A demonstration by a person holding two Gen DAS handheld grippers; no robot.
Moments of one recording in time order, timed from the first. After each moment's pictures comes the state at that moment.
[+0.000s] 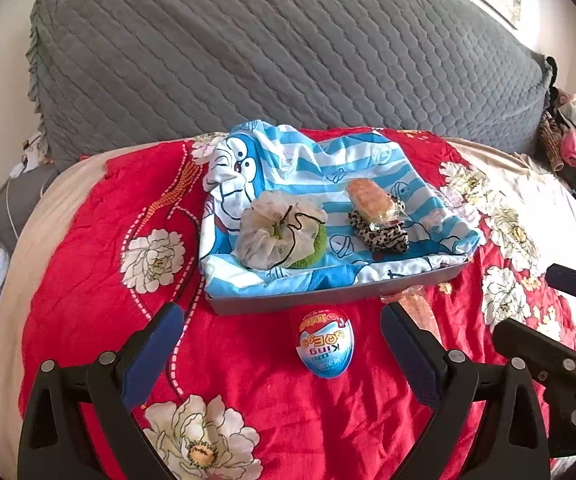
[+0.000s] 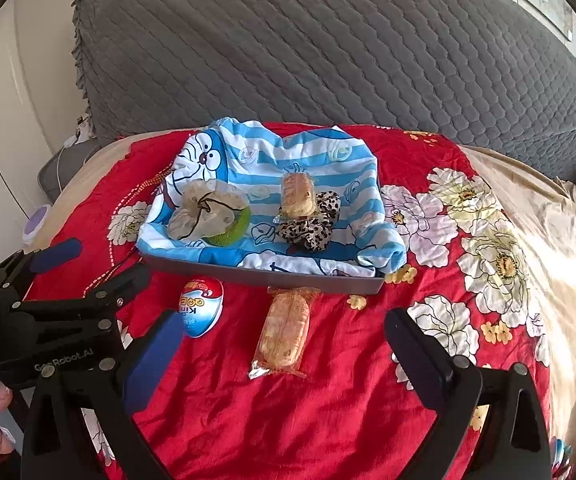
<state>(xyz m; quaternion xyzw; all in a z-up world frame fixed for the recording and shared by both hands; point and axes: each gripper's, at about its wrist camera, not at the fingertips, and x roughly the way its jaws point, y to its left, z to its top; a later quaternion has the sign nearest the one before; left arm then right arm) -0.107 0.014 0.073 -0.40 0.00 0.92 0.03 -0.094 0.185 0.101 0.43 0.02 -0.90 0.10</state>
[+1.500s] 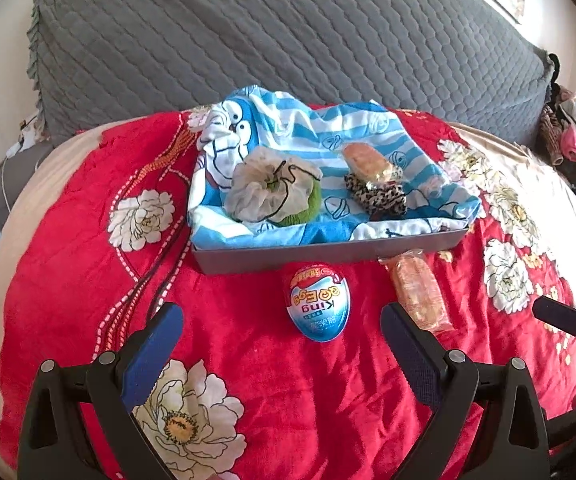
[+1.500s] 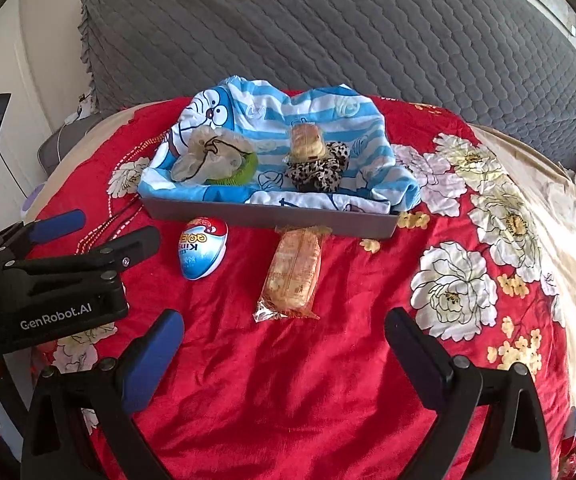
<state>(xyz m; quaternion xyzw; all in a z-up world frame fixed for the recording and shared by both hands) -0.093 0.020 0.037 -0.42 -0.02 0.91 0.04 -0.064 0.179 0.053 0.45 0.03 -0.89 0.10</state>
